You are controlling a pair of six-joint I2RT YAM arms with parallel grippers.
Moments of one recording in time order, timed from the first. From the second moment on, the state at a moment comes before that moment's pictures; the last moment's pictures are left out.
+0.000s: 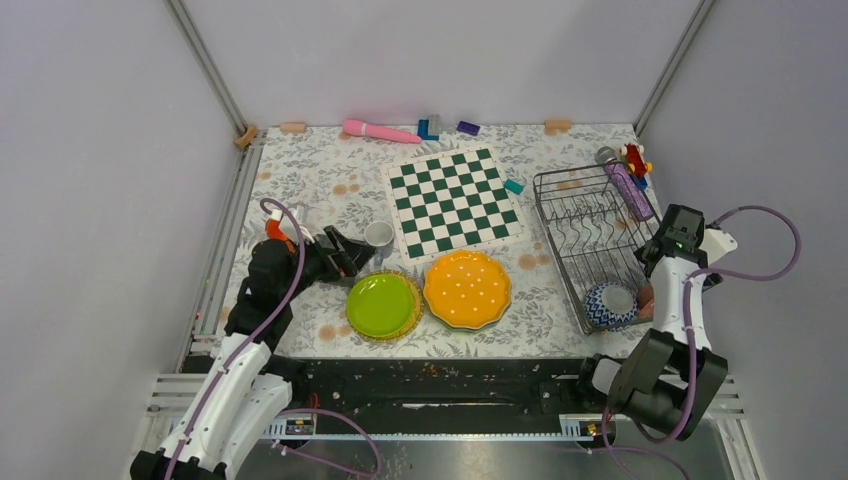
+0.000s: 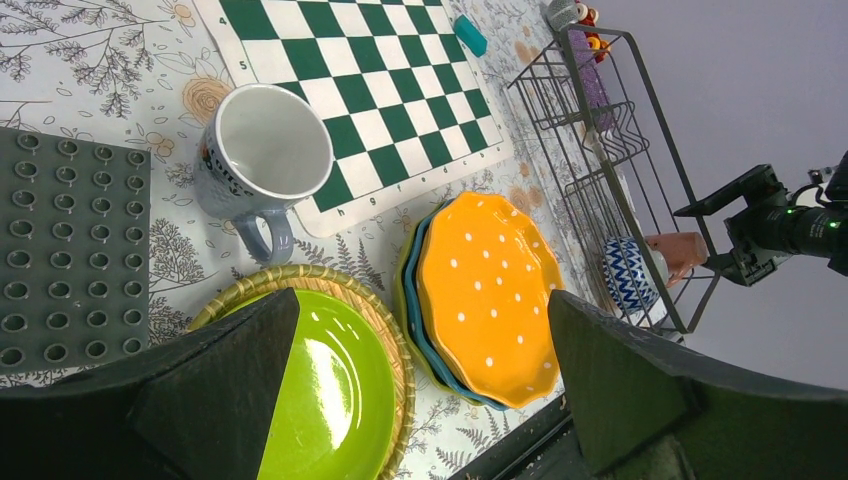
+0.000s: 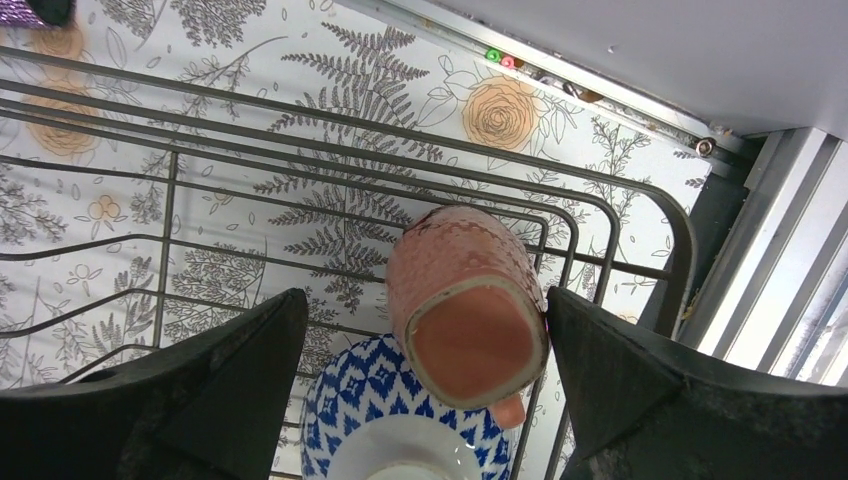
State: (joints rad) left arm -0.23 0.64 0.50 -0.14 0.37 -0.65; right arm -0.46 1.17 0.82 -0.63 0.47 0.58
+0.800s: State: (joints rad) left arm -0.23 0.64 0.50 -0.14 0.36 -0.65; right arm -0.47 1.29 0.82 -0.66 0.46 0.58
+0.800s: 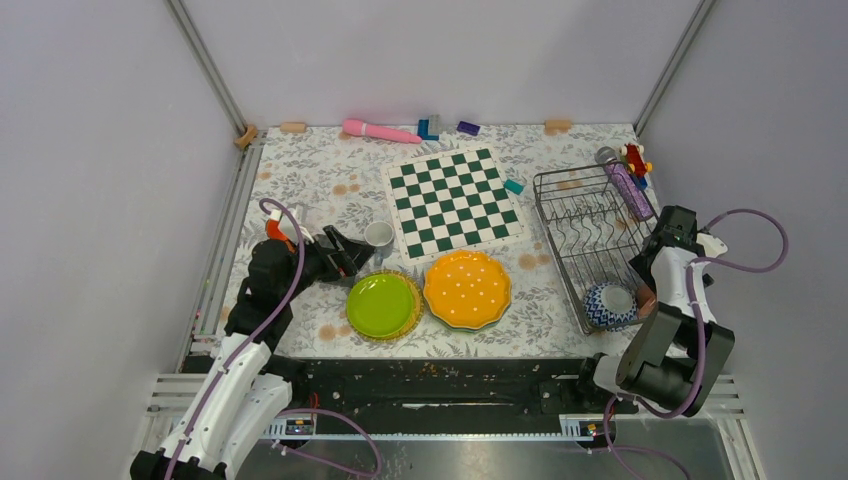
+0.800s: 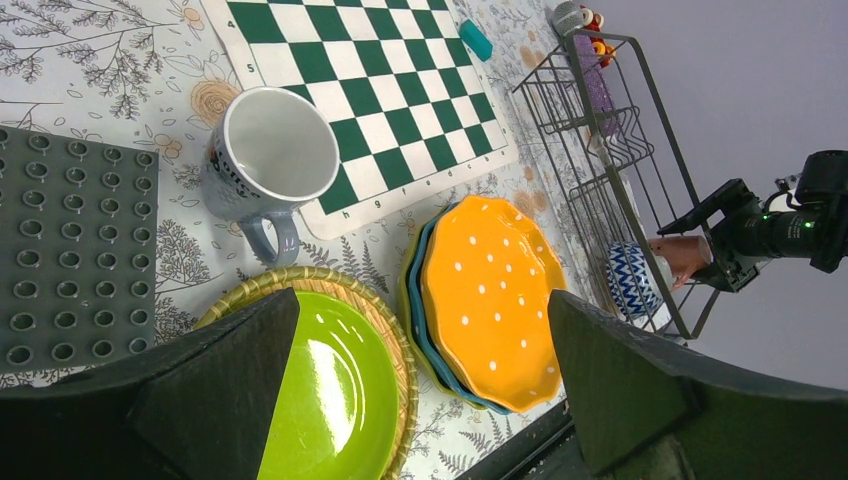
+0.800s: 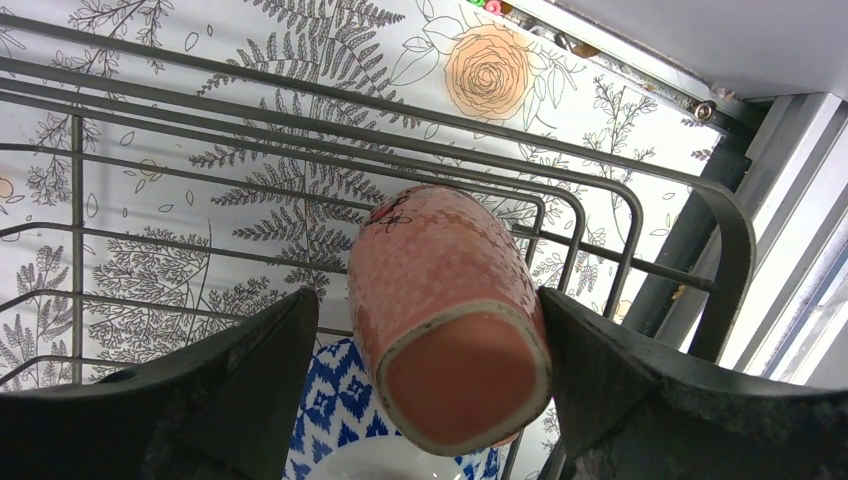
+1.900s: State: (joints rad) left arm -0.23 0.65 0.50 -0.17 0.31 -0.65; right arm -0.47 1.07 0.86 -0.68 0.34 0.55
